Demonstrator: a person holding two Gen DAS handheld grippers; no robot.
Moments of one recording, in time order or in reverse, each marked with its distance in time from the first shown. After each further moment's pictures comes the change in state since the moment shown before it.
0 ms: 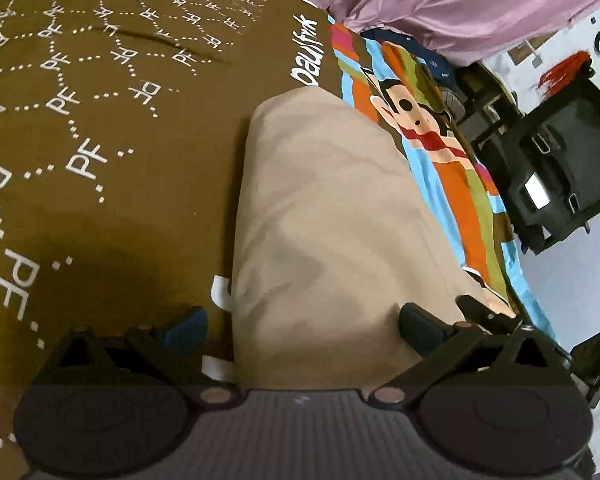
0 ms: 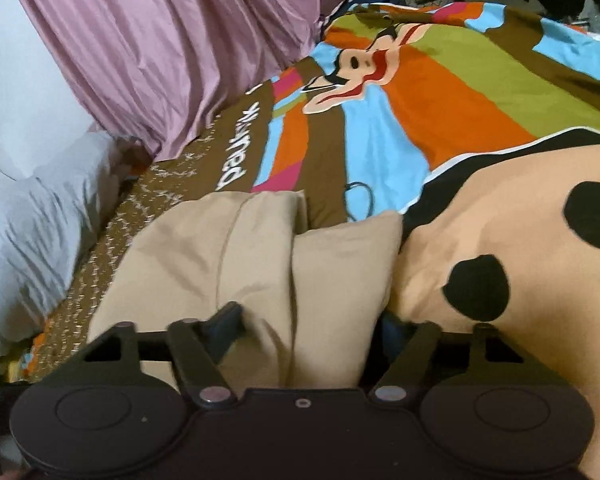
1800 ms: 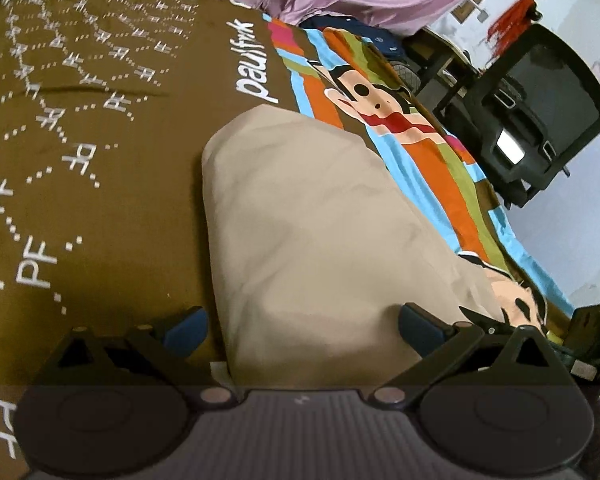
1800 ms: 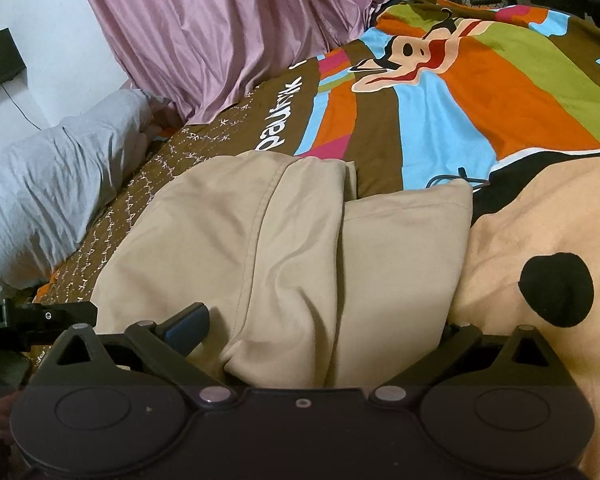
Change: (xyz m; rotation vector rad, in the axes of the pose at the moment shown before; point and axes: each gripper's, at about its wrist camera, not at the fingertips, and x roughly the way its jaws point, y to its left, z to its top) left arm 0.028 -0.004 0.036 0.215 0.023 -0.059; right arm 0.027 0.021 -0.013 -0.140 0.044 0.043
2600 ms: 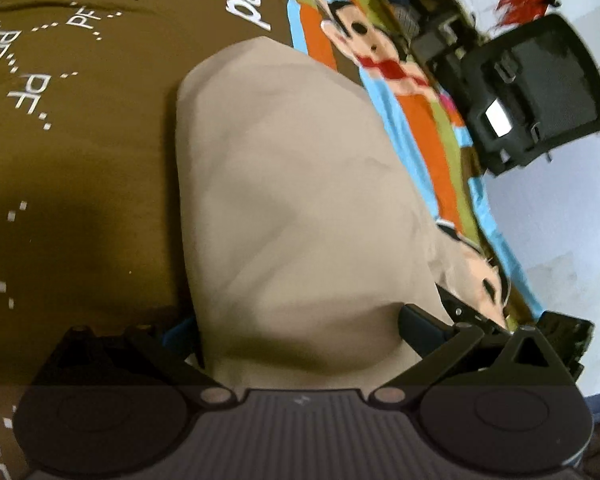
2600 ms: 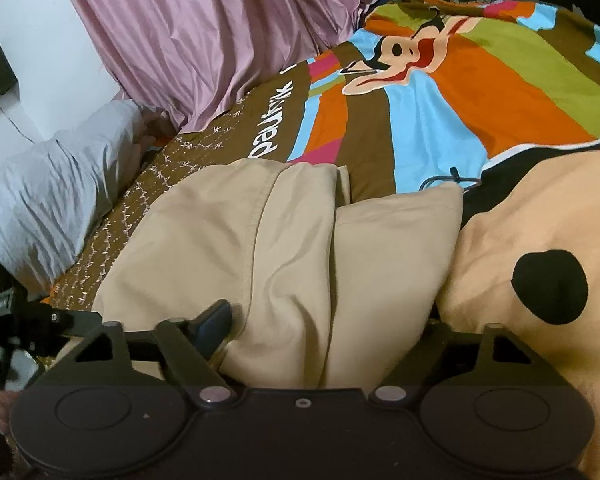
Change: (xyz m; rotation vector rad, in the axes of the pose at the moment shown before) left arm 0.044 0.017 0.033 -0.100 0.269 -0.127; right arm -0.001 0.000 0.002 0.033 -0.015 -0.015
